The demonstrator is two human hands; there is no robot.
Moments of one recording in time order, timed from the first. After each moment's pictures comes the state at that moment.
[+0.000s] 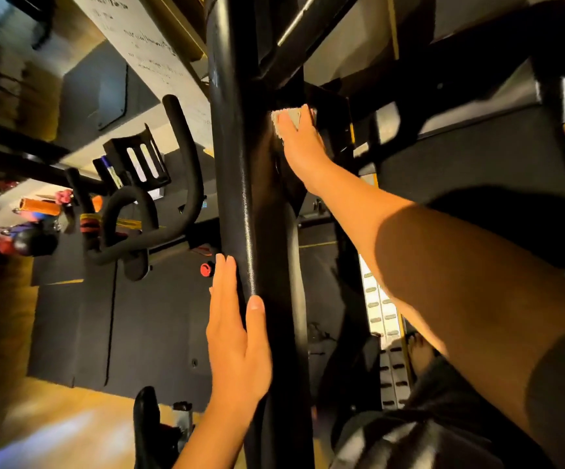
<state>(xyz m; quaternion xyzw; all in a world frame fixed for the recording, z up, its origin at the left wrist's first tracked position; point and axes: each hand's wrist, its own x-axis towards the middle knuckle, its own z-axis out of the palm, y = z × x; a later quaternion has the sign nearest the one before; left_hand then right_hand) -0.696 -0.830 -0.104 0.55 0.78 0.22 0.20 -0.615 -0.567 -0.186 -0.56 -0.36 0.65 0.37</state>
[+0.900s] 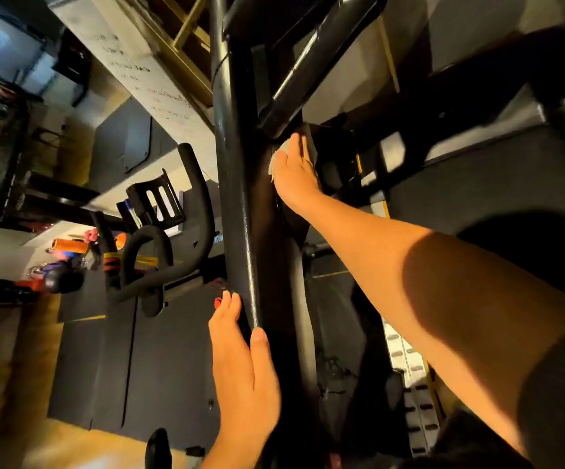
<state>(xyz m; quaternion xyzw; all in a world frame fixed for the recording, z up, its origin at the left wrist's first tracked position) -0.693 -0.830 -0.109 0.55 0.78 0.24 0.15 -0.623 -0.556 -0.181 -0.59 -0.39 0.60 0.38</state>
